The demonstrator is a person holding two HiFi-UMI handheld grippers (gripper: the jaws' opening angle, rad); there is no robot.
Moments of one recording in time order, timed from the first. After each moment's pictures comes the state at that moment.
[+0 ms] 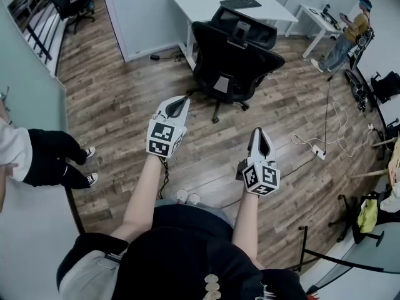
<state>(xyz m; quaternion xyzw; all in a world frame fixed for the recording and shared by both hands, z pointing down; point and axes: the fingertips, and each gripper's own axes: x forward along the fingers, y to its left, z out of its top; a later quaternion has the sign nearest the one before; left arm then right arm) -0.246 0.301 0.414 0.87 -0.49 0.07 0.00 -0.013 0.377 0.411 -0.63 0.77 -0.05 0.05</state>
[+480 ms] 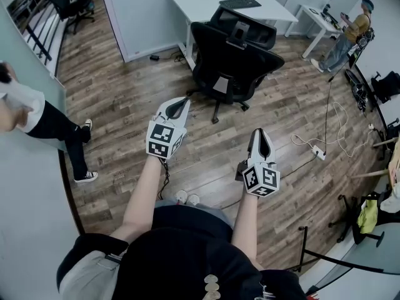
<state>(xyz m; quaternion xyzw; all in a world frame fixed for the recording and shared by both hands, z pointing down) -0.239 0.299 0.415 0.87 -0.48 0.06 0.01 -0.007 0.375 0.411 -0.63 0.77 -0.06 0.07</state>
